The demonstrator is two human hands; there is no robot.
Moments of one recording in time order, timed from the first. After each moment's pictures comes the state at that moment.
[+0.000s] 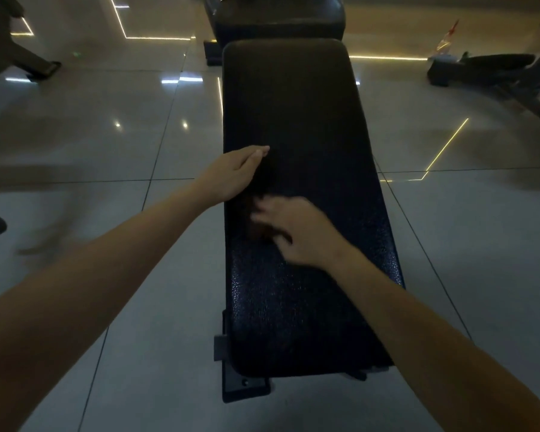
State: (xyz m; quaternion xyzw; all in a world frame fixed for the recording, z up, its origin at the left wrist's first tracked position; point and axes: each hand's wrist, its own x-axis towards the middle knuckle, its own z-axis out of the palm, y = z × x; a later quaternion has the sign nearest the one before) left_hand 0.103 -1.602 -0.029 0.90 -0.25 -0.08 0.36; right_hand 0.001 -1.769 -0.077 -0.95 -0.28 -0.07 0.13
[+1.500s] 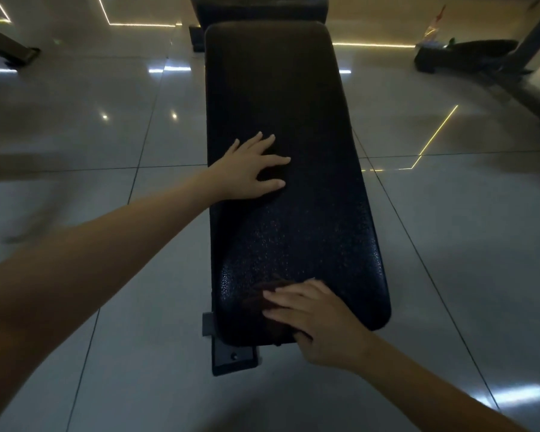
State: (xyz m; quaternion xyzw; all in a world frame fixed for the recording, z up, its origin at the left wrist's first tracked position) left_hand 0.085 -1.632 -0.037 0.91 -0.39 -0.08 0.10; right_hand -0.165 -1.782 -0.136 -0.94 -0.28 -0.03 0.20
